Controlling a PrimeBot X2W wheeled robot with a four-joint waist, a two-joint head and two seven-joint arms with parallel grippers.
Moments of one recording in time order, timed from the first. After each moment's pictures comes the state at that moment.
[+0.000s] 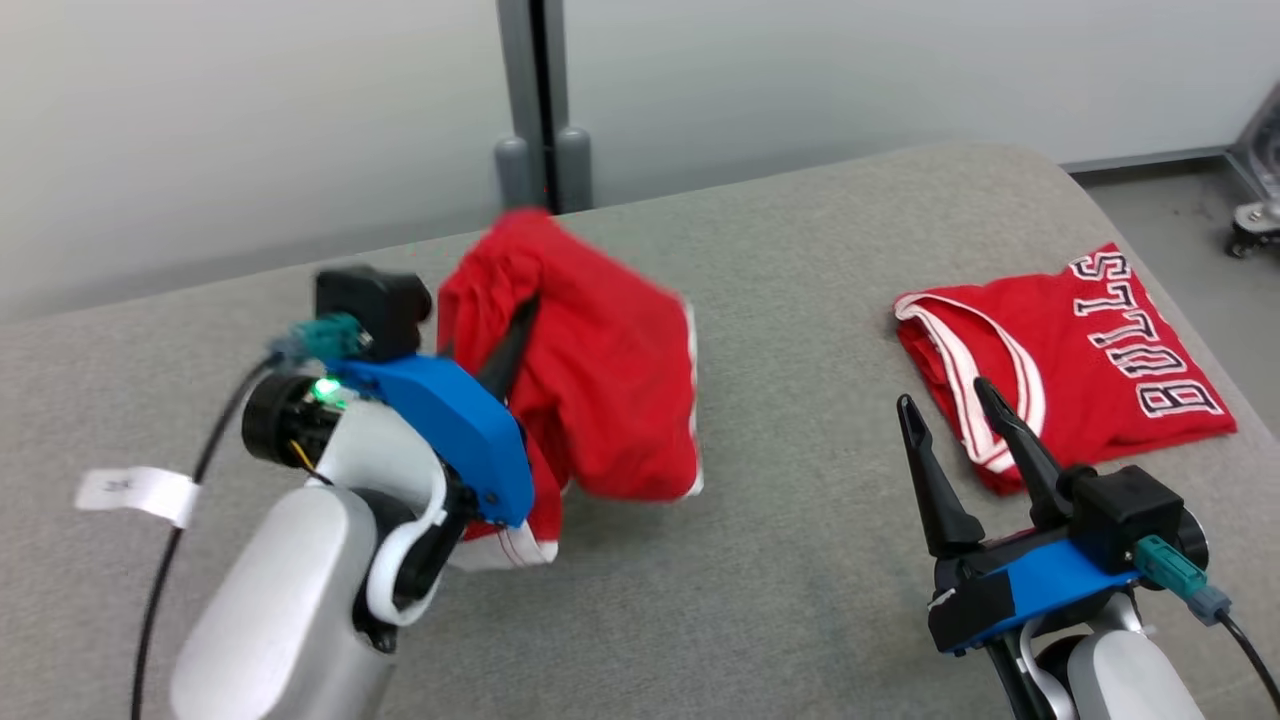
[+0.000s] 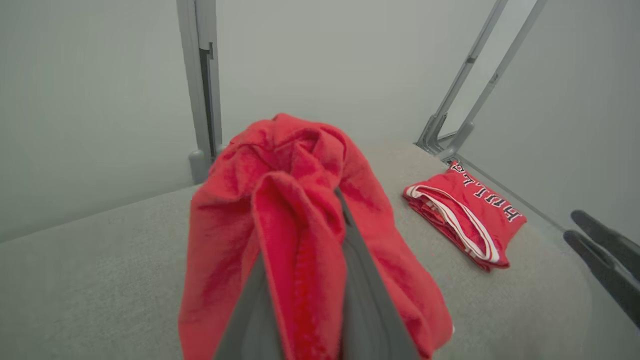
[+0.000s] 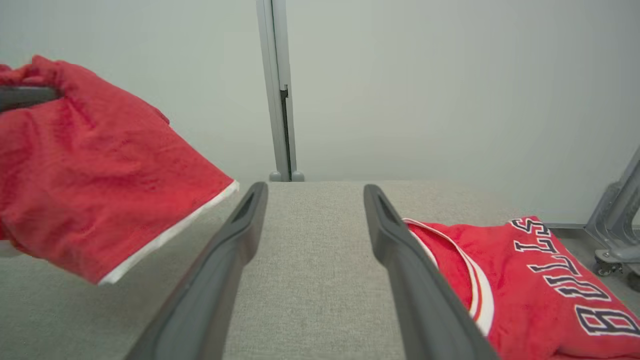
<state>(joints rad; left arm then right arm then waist) -0.46 0.24 -0.43 0.04 -0.57 0.04 0.42 -0.16 -0.08 0.10 0.11 0.14 0.13 -0.12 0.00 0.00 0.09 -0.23</state>
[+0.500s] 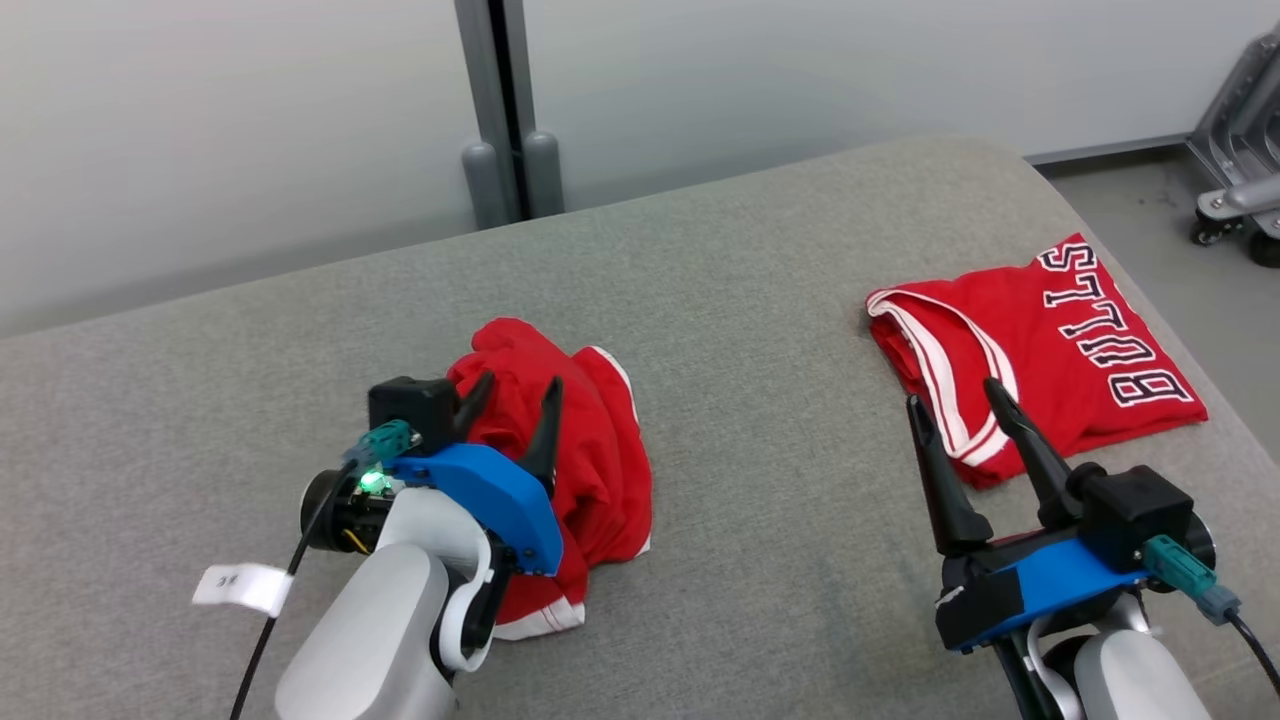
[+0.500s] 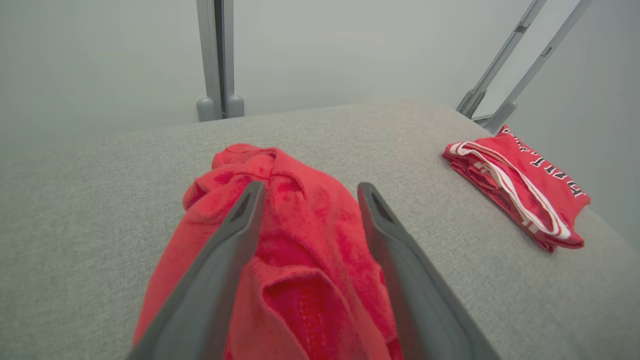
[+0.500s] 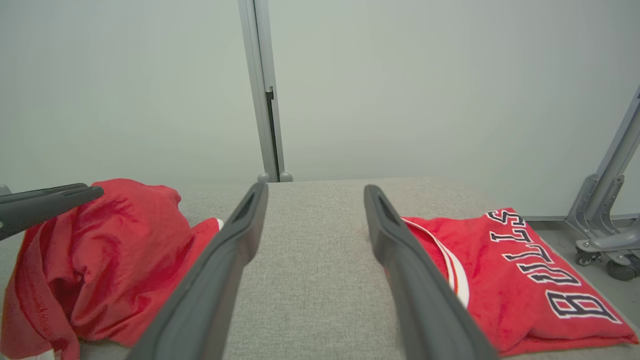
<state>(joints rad) -0.44 0.12 -0.47 0.50 -0.51 0.03 0.07 -0.16 -0.08 0.09 0.12 0.15 0.13 -0.13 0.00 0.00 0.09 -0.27</state>
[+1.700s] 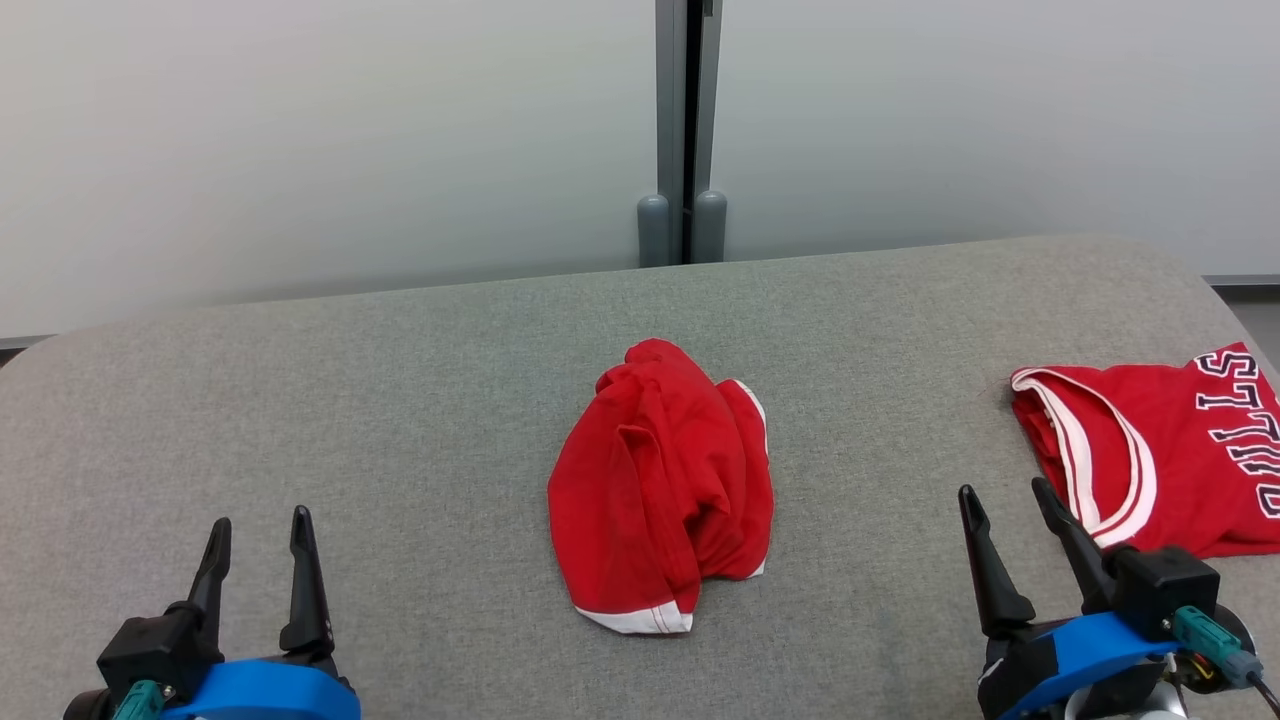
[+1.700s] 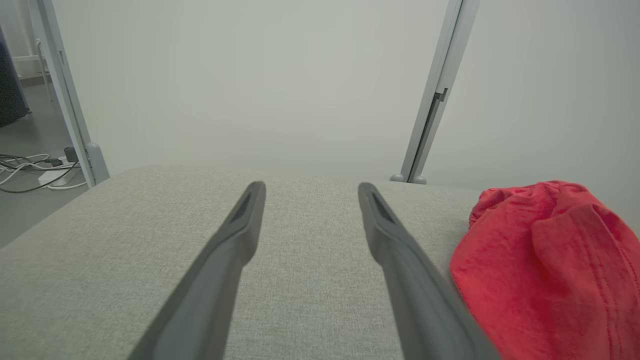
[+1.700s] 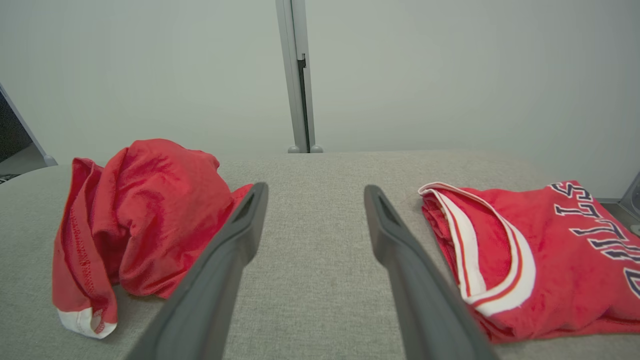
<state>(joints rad) 0.00 0.25 -0.15 0.23 -0.42 0.07 -0.24 -0.04 -0.07 -0.01 0.17 0.14 0.13 -0.11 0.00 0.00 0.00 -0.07</state>
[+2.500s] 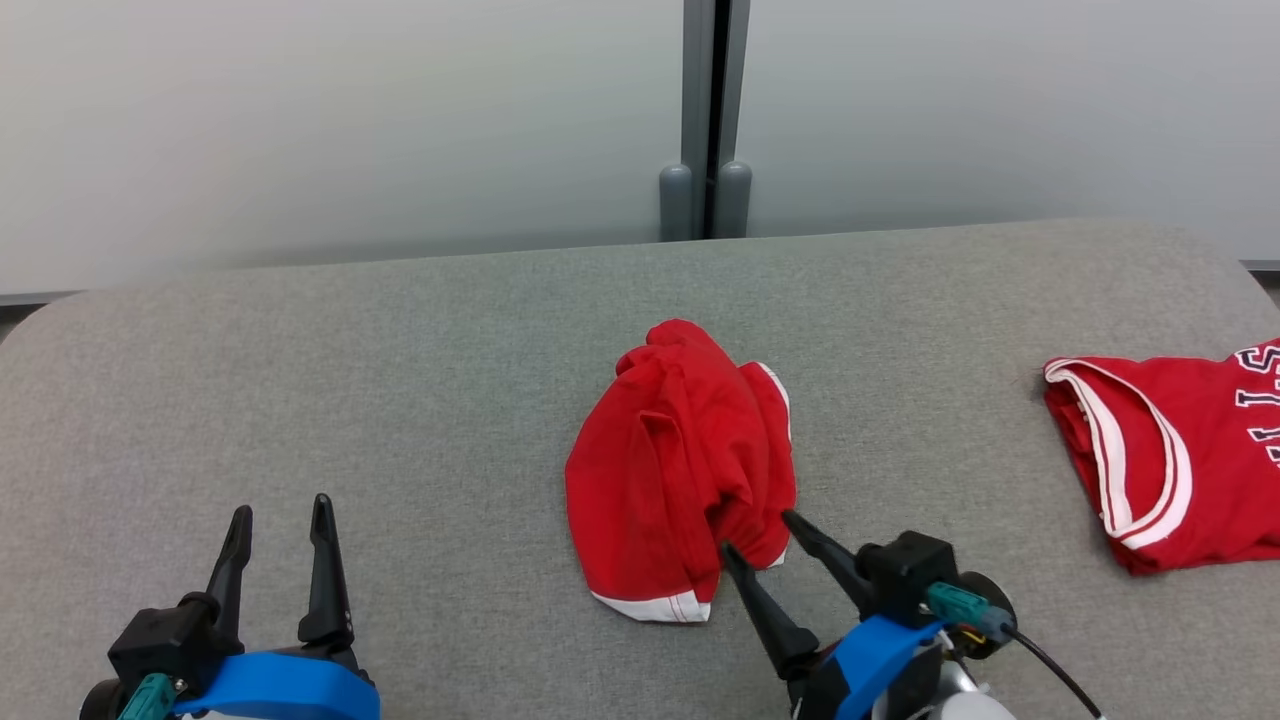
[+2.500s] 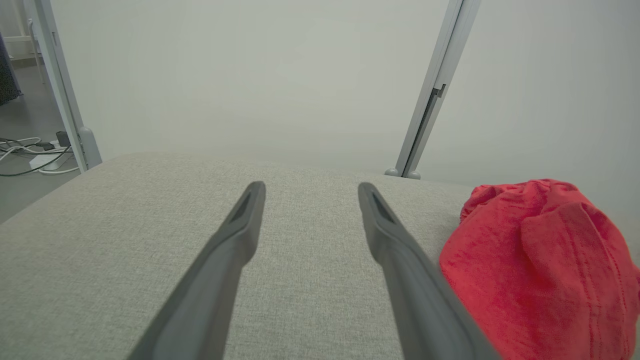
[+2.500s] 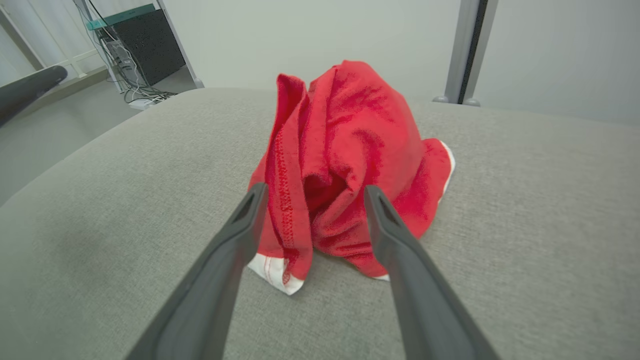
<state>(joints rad) 0.02 0.25 -0.17 0.15 -0.44 0.09 -0.20 -0.15 -0.06 0.37 0.28 0.23 0.13 -0.02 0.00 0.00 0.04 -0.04</state>
